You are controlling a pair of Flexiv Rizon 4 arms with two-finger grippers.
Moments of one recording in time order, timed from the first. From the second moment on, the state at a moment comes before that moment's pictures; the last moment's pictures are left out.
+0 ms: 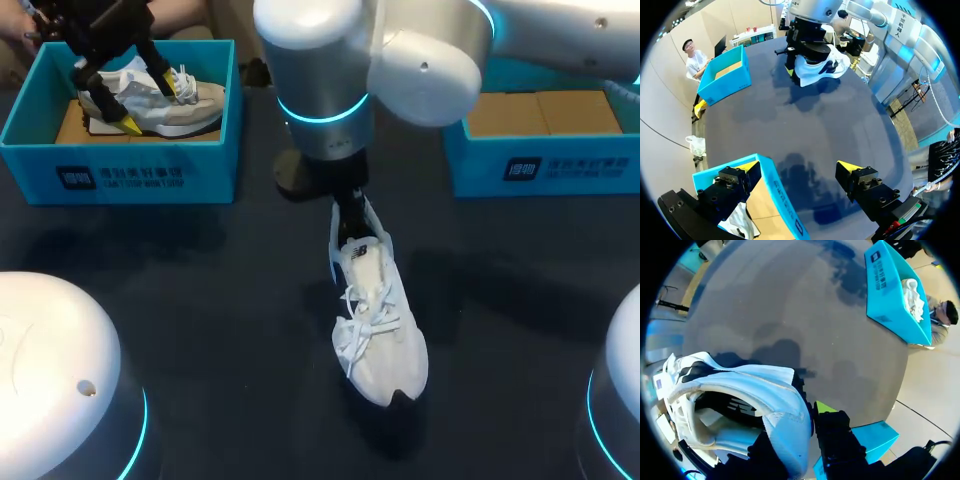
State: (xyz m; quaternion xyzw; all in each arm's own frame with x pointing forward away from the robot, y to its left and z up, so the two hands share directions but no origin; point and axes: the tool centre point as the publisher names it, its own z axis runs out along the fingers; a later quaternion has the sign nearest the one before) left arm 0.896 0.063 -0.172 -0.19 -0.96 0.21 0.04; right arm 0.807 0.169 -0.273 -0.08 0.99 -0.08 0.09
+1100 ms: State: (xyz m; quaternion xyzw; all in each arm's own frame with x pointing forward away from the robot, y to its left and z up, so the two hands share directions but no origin) left arm 0.896 0.063 -0.172 -0.19 -0.96 0.21 0.04; right arm 0.928 0.024 -0.178 -0.13 0.97 -0.15 0.12
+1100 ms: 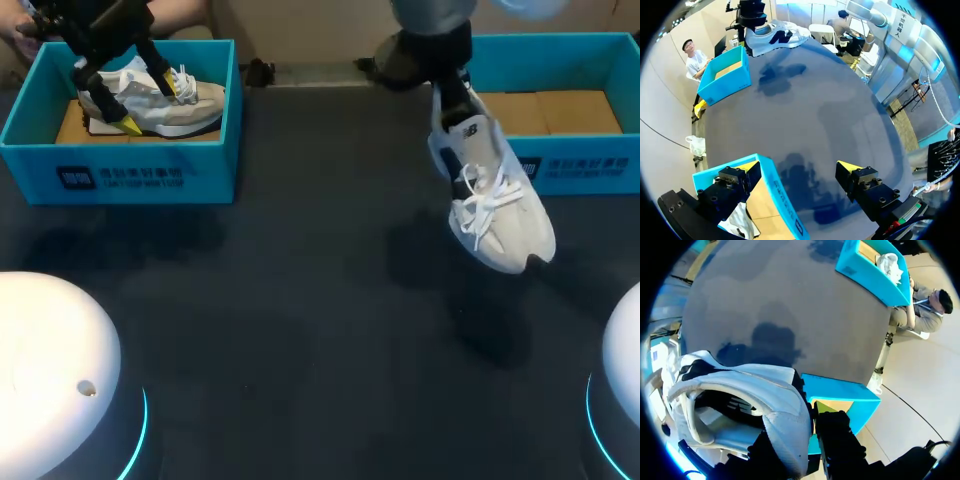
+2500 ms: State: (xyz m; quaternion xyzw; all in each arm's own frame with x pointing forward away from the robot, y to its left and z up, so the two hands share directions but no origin) left arm 0.896 0.063 -0.172 -0.19 -0.96 0.21 0.04; right arm 1.091 -0.146 -0.093 -0.15 0.96 -0.18 0.17
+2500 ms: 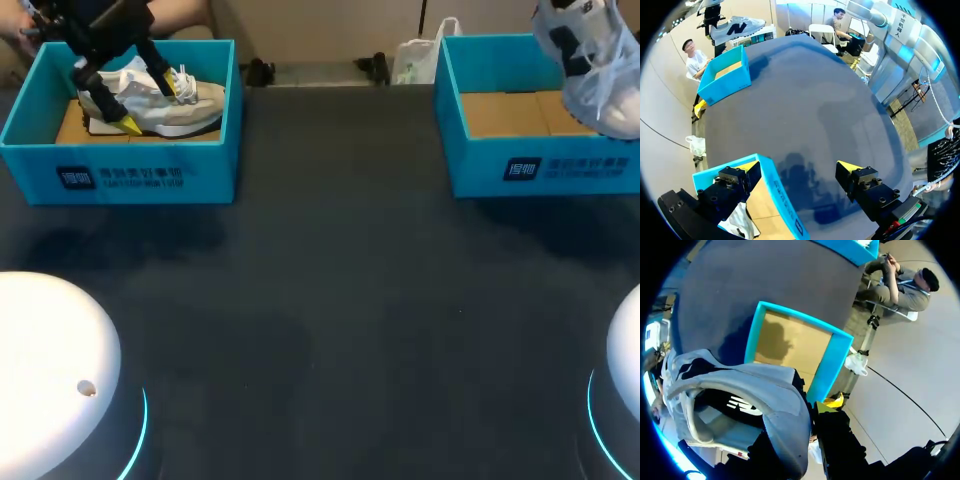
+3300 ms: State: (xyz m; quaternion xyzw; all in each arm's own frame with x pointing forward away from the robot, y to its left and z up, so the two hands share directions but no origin) left arm 0.896 0.063 -0.172 -0.19 -0.96 0.21 0.04; right arm 1.184 -0.234 -0.104 -0.02 0.98 -0.12 0.16
